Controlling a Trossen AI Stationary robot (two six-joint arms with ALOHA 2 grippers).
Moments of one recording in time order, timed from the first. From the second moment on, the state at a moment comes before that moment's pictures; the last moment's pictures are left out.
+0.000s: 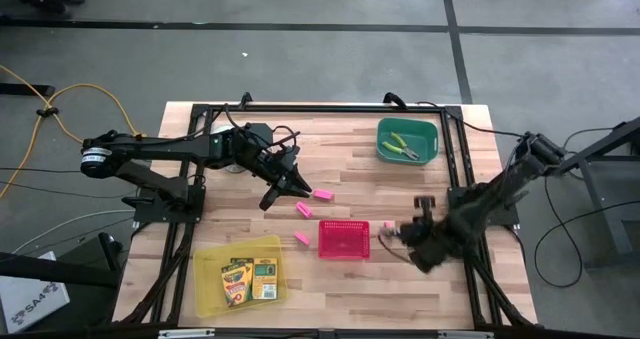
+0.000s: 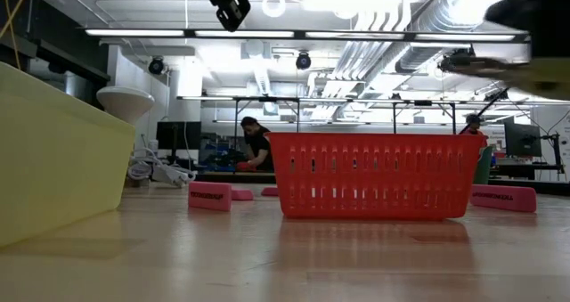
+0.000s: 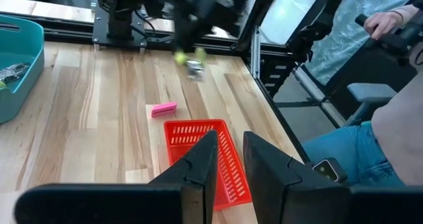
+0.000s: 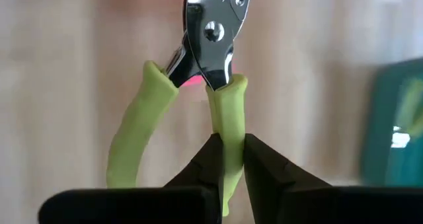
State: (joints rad) left arm 0.10 1.24 1.02 -0.13 0.49 -0.10; right arm 0.68 1.39 1.03 -1.17 0.38 0.63
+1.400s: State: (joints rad) left arm 0.10 1.24 1.02 -0.13 0.49 -0.11; right arm -0.53 1.31 0.97 -1.00 0.36 -0.17
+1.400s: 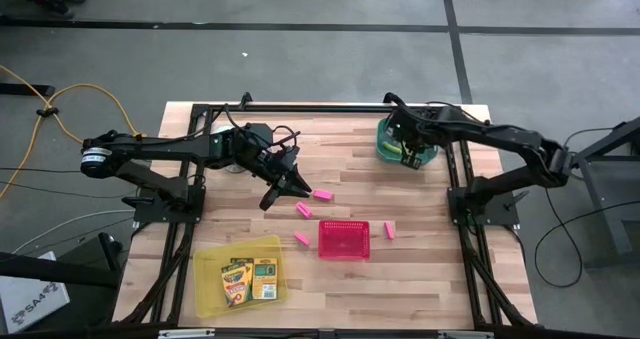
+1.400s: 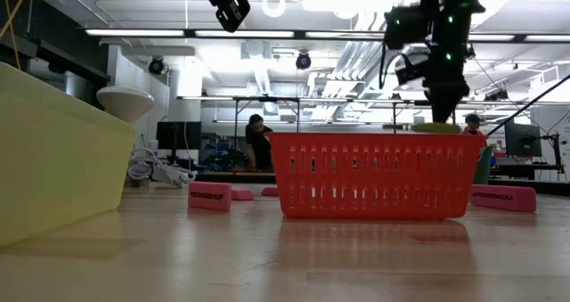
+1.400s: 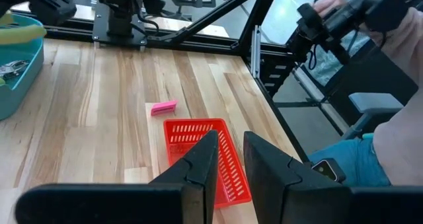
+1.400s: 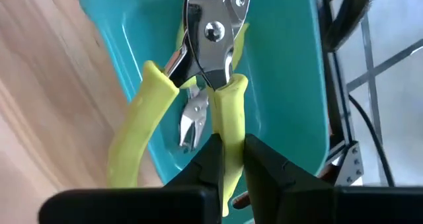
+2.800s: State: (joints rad) left arm 0.10 1.24 1.02 -0.13 0.49 -0.10; right arm -0.72 1.31 0.66 -0.51 0.31 -0.34
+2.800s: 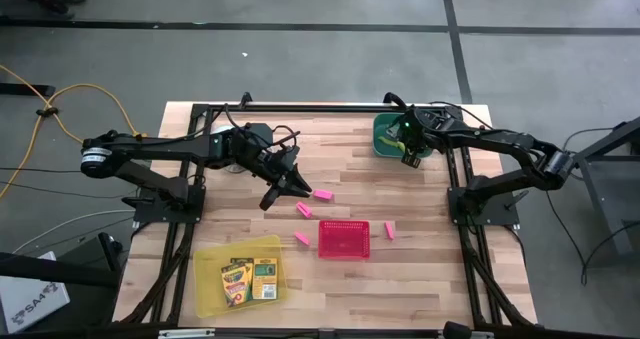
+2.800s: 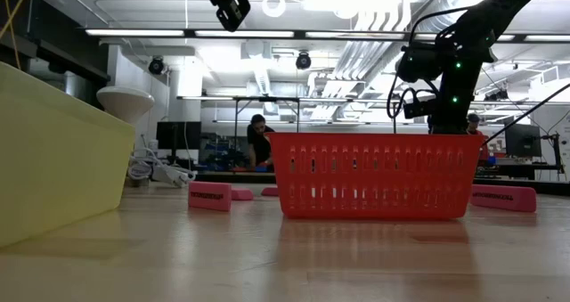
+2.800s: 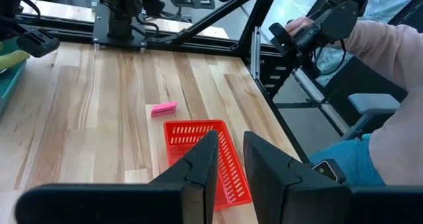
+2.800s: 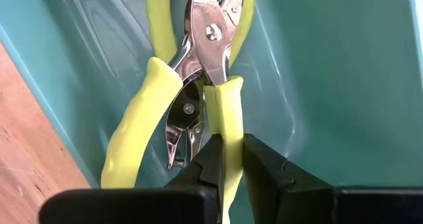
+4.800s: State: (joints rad) left arm 0.10 1.24 1.02 -0.13 0.49 -0.10; right arm -0.78 1.48 0.78 -0.51 0.26 -0.34
